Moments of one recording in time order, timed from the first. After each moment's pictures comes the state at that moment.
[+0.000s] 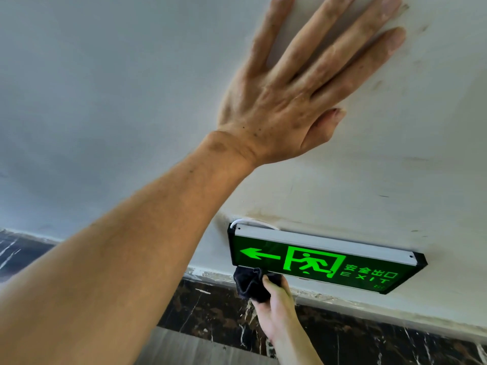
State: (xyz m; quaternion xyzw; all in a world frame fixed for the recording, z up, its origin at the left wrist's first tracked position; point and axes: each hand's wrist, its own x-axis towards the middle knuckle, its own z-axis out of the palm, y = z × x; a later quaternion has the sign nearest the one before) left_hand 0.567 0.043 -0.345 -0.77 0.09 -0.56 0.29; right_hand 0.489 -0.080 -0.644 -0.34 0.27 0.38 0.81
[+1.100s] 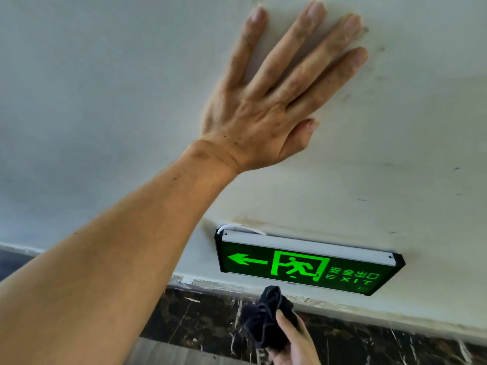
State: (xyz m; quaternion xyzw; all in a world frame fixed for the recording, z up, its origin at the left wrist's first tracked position) left_hand 0.570 0.045 -0.346 -0.76 0.09 -0.56 0.30; right_hand 0.472 -0.156 -0.636 -0.40 0.30 0.40 0.77
